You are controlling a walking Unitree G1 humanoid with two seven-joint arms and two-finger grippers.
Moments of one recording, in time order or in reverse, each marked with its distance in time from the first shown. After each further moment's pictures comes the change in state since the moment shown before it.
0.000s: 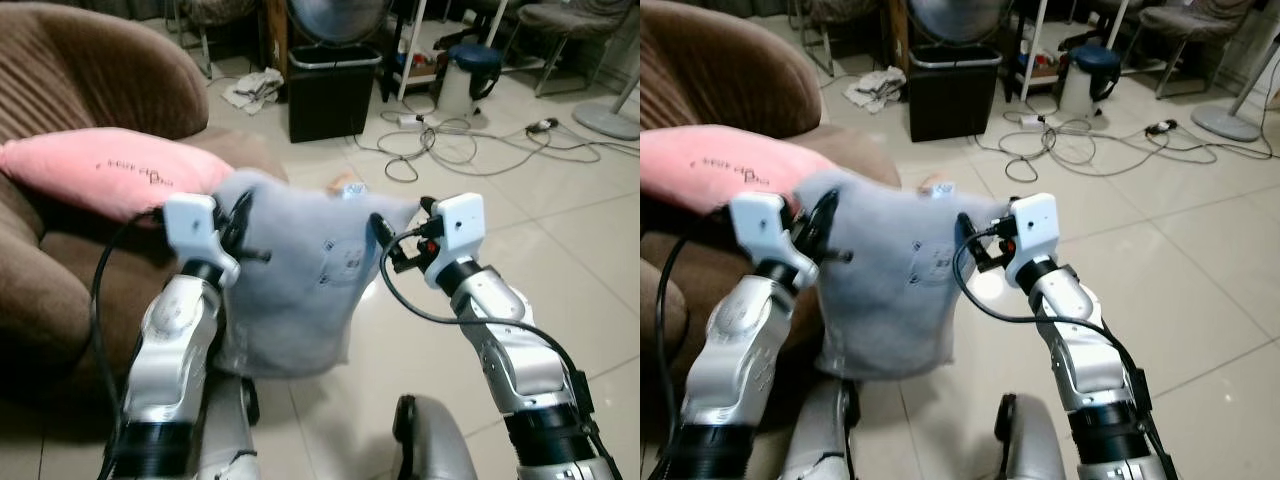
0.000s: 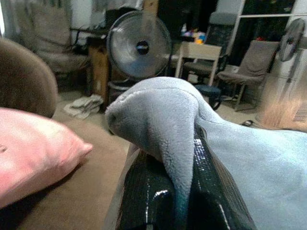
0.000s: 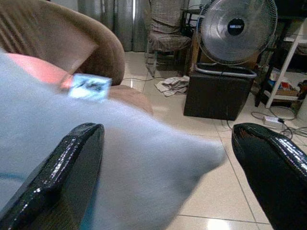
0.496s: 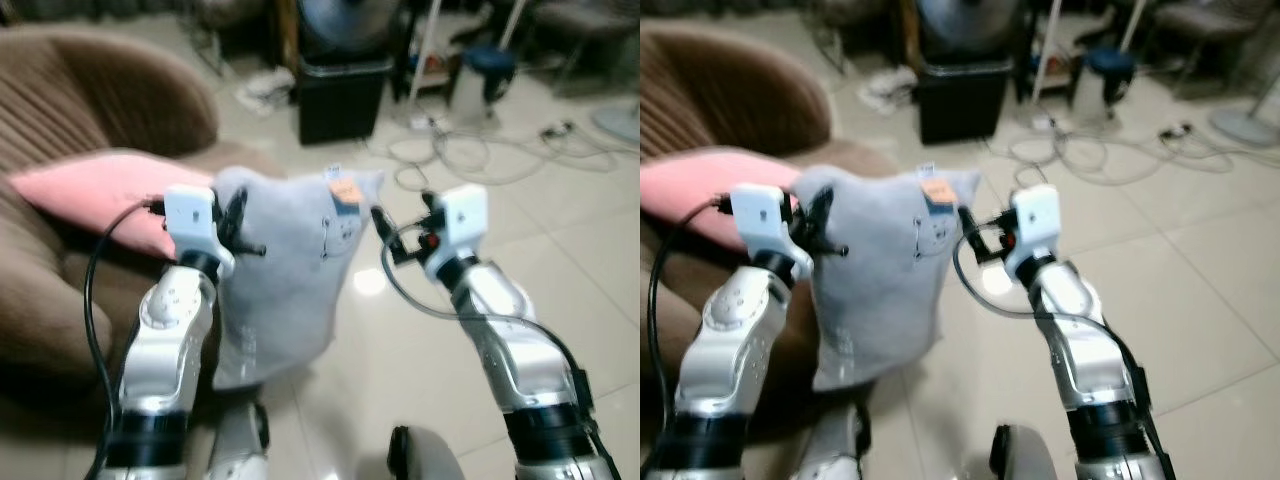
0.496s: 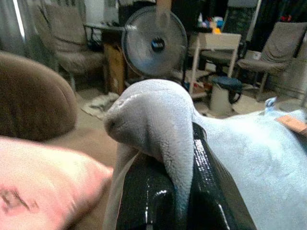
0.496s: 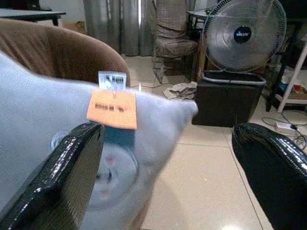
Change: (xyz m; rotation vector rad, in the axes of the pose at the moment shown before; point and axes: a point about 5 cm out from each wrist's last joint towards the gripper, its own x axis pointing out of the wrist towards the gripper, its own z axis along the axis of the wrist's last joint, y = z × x) left arm 0.013 0.000 0.016 0.072 0.002 0.002; right arm -0.004 0.001 0.007 0.024 -0.022 -0.019
